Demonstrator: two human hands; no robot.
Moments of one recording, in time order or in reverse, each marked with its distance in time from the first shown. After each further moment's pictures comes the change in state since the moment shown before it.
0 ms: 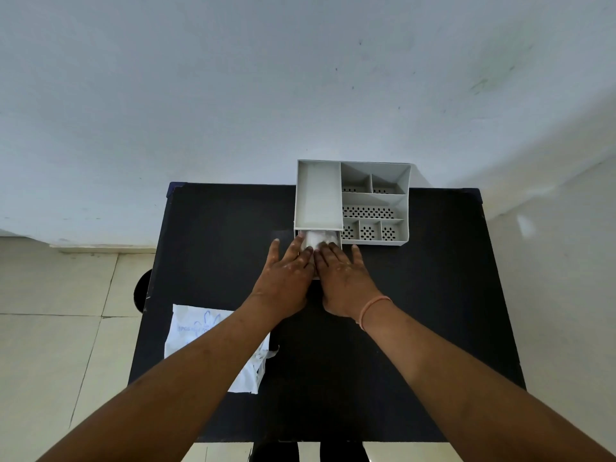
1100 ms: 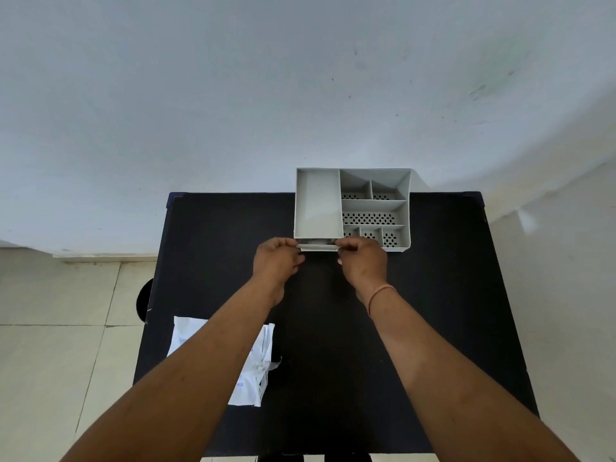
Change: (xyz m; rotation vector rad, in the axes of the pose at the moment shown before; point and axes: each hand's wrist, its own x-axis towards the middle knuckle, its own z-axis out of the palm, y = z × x) left_hand 0.035 -0.021 -0.031 -1.724 0.095 -0.952; right_hand 0.034 0.028 -0.011 1.106 0.400 0.633
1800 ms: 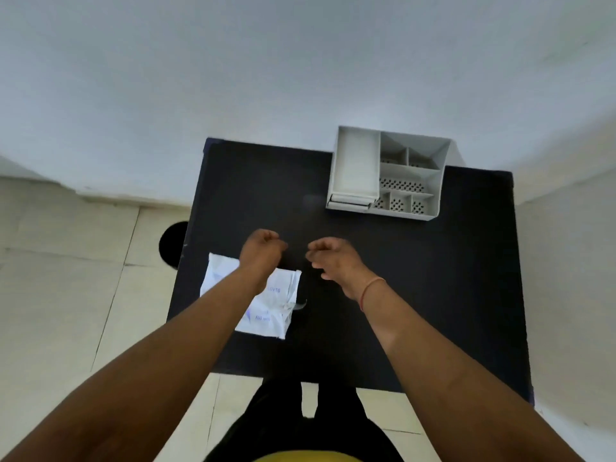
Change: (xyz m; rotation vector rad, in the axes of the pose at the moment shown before) left_hand -0.036 -0.058 -0.098 0.228 0.134 -0.064; right_hand -0.105 -0.016 0.057 0.052 -0.508 0.247
